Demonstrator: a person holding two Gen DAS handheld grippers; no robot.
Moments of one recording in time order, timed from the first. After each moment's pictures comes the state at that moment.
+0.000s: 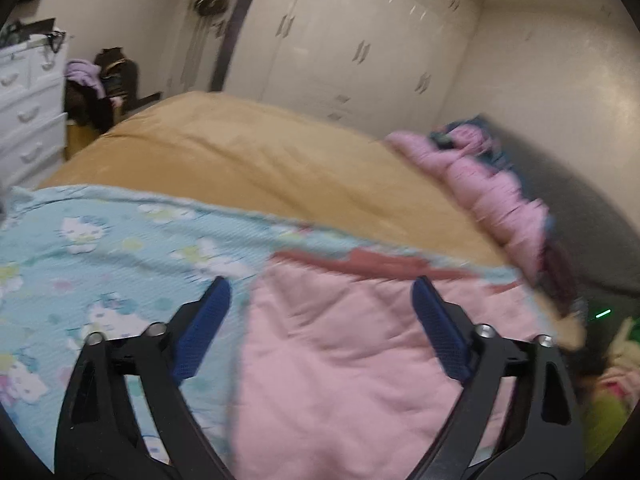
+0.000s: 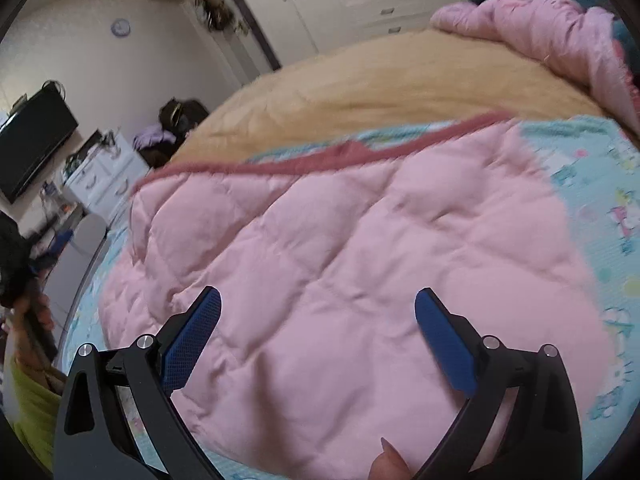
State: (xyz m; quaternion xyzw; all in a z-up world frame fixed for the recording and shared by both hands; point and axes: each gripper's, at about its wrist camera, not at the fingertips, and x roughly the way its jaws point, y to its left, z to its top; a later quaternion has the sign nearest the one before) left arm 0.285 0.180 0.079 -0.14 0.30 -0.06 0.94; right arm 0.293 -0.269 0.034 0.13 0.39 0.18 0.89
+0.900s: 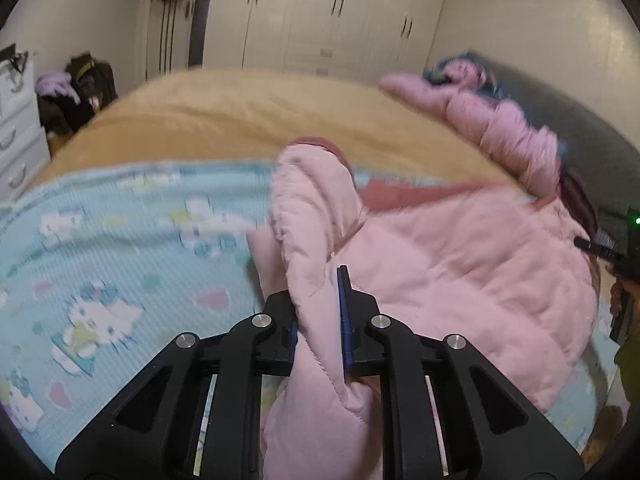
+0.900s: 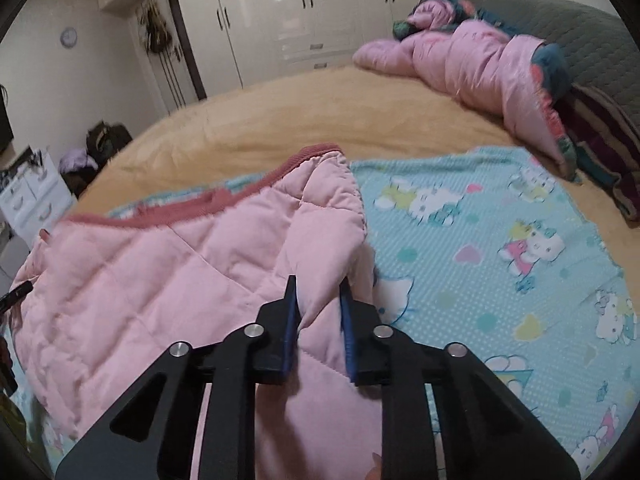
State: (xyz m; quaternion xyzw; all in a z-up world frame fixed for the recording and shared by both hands) left arm 0.303 0.158 0.034 -0.06 0.33 -0.10 0.94; right arm 0.313 -0.345 0.028 0.08 0.34 0.04 0.94
